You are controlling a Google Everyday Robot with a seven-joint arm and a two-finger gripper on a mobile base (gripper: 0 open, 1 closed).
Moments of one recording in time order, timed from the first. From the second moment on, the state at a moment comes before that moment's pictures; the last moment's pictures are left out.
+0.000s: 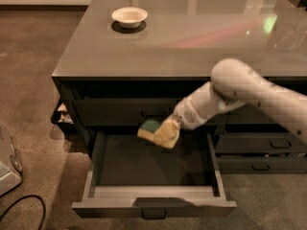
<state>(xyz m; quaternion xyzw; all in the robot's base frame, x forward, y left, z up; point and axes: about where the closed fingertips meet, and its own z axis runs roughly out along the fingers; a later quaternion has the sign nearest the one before) 0.524 -0.035 0.721 -0.44 0.82 0.32 0.18</state>
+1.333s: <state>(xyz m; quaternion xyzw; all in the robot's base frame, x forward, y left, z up) 0.513 0.044 0.429 -0.32 0.90 0.30 0.02</state>
